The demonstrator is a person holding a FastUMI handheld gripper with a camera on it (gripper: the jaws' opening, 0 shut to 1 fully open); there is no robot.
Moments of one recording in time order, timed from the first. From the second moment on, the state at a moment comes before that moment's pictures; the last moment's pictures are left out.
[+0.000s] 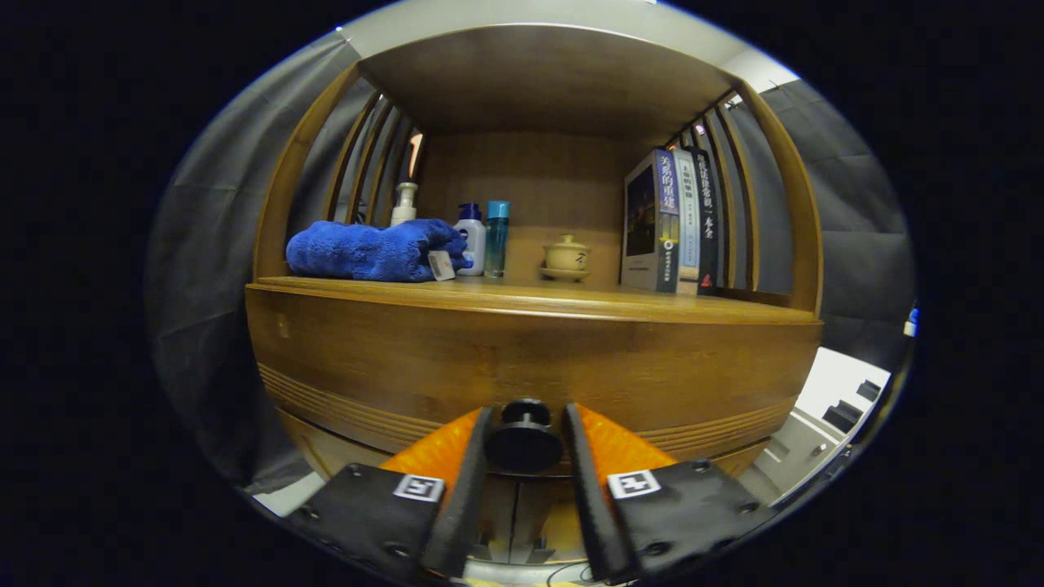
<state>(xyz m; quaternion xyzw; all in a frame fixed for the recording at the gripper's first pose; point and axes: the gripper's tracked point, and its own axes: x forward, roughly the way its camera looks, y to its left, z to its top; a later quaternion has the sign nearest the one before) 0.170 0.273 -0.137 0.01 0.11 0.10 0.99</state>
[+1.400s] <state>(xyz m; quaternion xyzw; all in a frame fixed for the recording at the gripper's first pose) 0.095 0.256 -0.130 0.01 0.13 0.10 0.99</state>
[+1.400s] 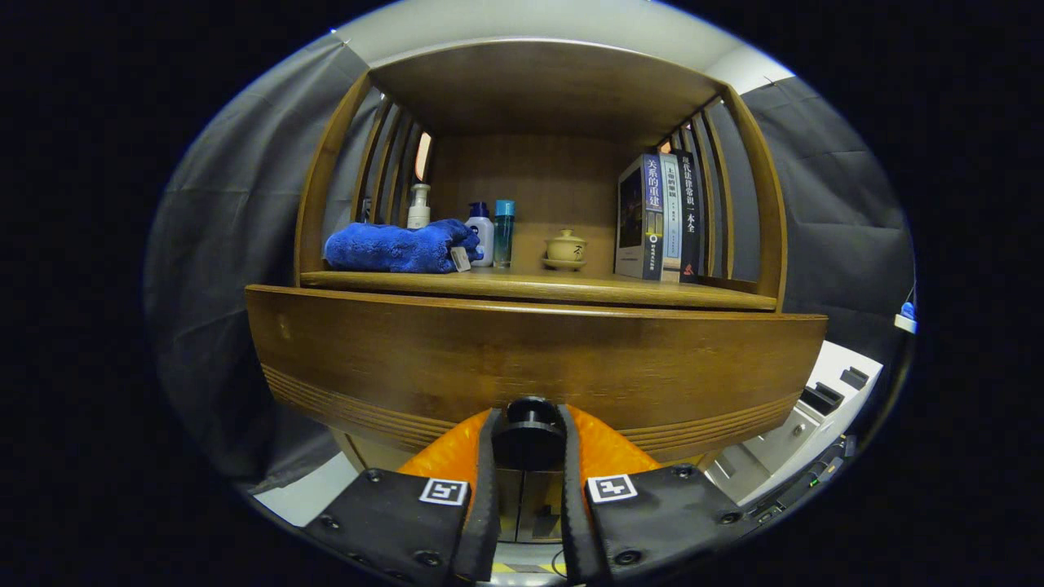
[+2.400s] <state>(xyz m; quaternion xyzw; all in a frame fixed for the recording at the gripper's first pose) 0.017 0.243 -0.123 0.01 0.13 0.10 0.99</state>
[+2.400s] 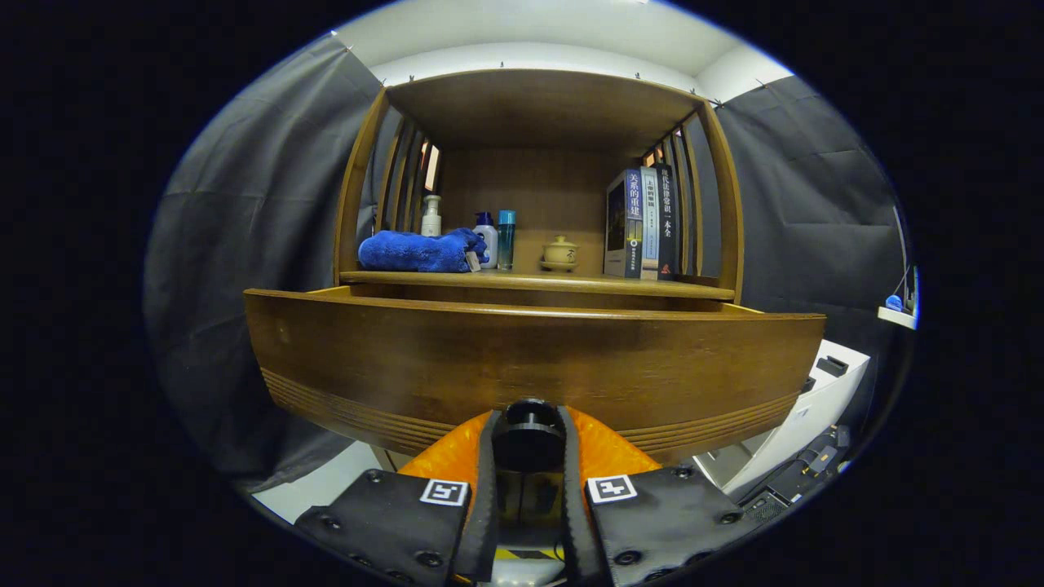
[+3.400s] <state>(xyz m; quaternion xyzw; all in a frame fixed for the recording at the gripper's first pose) 0.000 0.239 -0.124 0.02 0.14 0.09 0.99</state>
